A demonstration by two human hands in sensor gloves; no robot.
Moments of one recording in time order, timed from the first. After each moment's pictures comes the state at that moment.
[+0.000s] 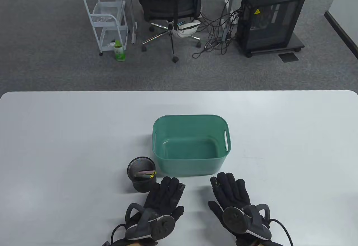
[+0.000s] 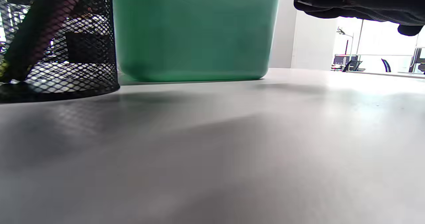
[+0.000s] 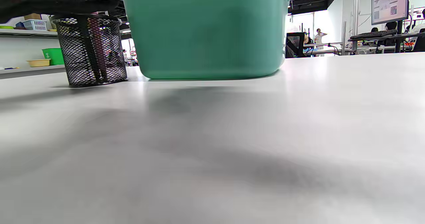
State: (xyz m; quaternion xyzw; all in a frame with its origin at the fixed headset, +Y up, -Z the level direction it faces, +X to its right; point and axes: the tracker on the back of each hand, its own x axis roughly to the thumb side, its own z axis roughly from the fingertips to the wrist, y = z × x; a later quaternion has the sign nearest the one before) left_hand -0.110 -0.741 -0.212 0.00 -0.31 0.02 0.95; right_hand 0.146 -0.741 -0.216 0.18 -0.04 0.98 0.08
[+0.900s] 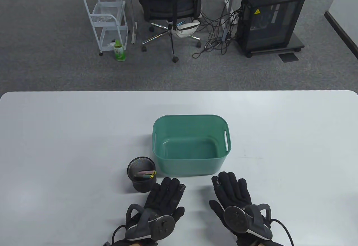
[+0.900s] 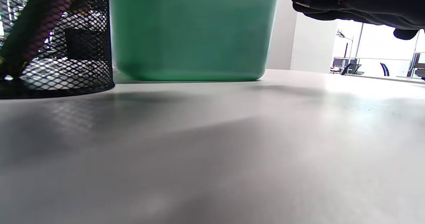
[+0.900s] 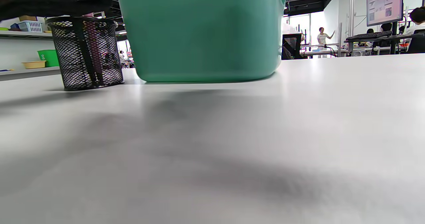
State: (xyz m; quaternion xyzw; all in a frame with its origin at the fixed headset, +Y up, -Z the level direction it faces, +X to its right) left_hand -0.110 -0.744 -0.211 0.00 -0.31 0.04 0.95; right_hand 0.149 -0.737 -0.216 0.17 -0.04 0.98 0.08
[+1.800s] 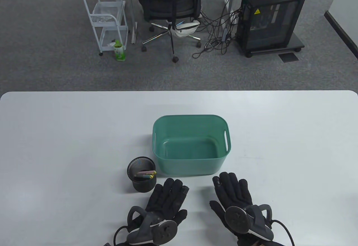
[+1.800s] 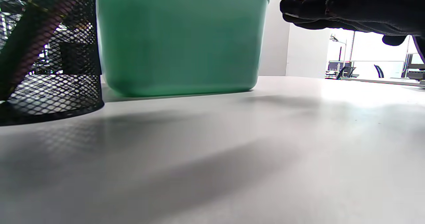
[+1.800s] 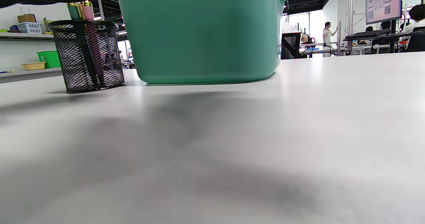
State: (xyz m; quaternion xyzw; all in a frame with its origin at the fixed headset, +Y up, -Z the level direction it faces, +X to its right) left_hand -0.103 -0.738 -0.201 0.02 -0.32 0.02 0.95; right_hand 0.150 -0.737 -0.215 0.17 -0.04 0.98 0.09
